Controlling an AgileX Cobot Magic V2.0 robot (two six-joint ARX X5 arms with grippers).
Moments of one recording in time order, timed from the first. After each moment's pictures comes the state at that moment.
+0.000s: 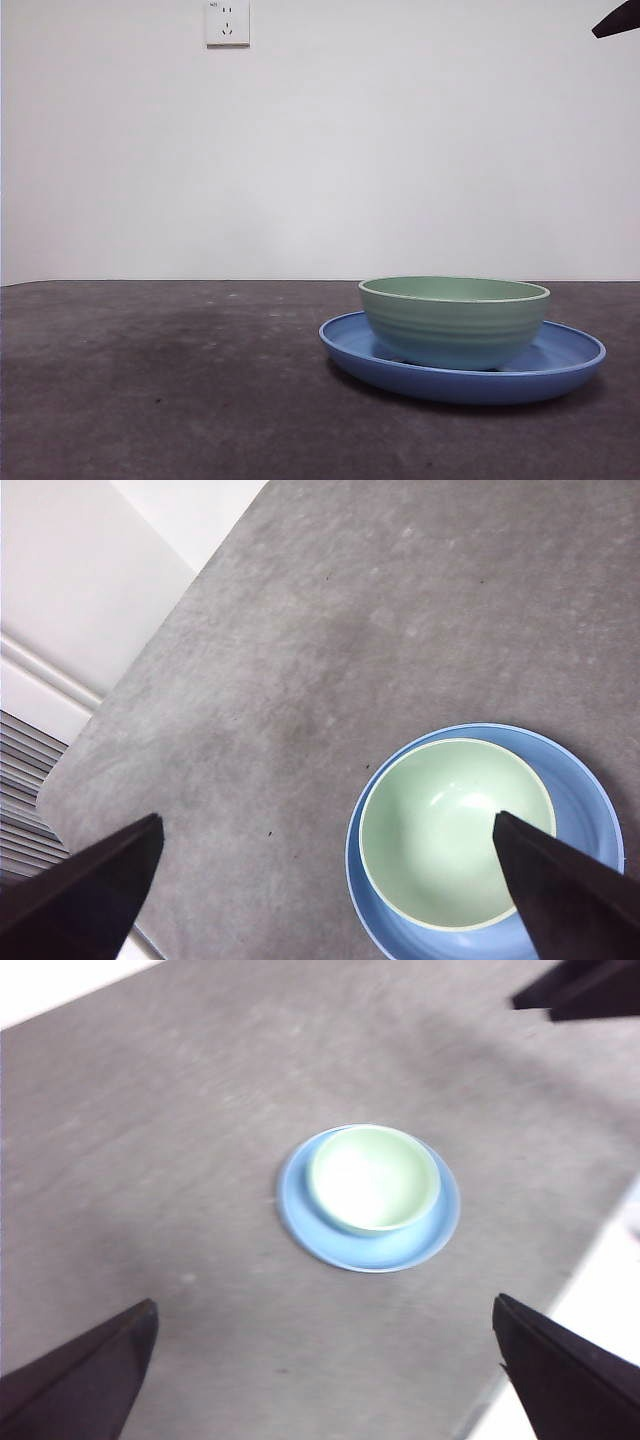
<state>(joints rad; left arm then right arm) -0.58 0.88 1.37 -1.06 0.23 0.12 0.17 0.84 0.96 -0.66 -0.63 0.26</state>
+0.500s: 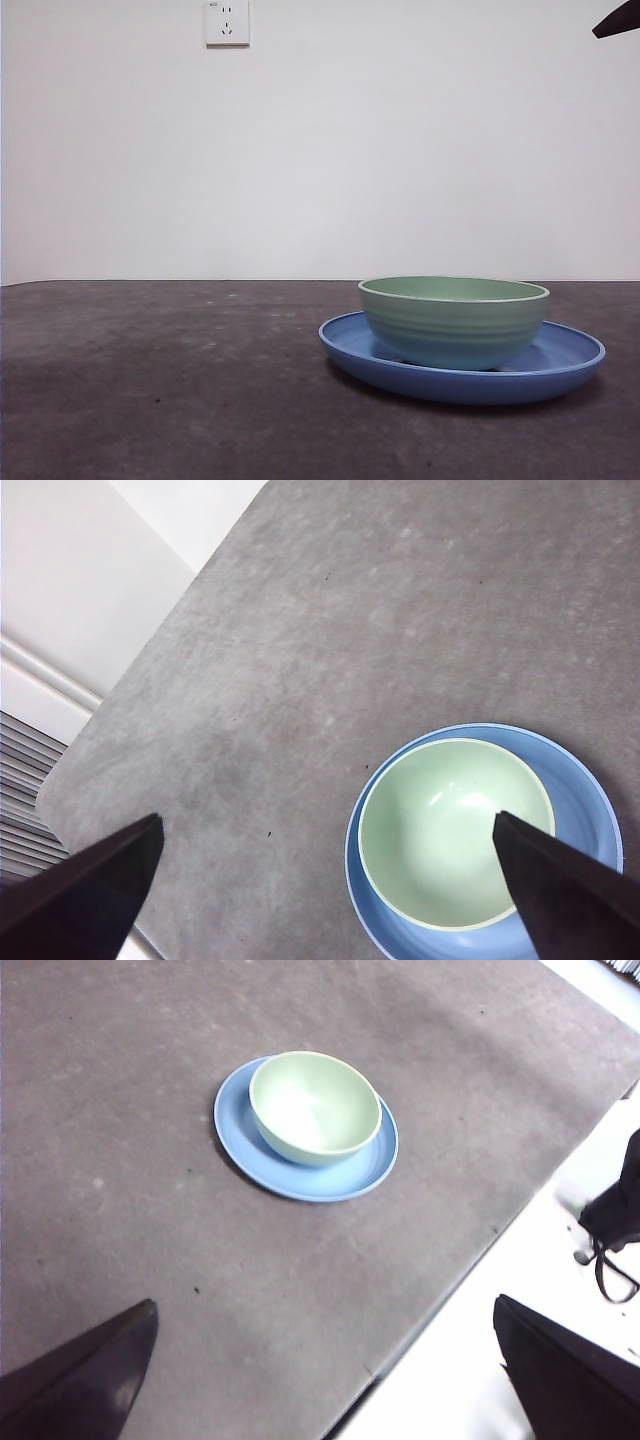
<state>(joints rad) -0.58 0.61 1.05 -1.03 0.32 -0.05 0.17 0.84 0.96 -0.66 -0.63 0.26</state>
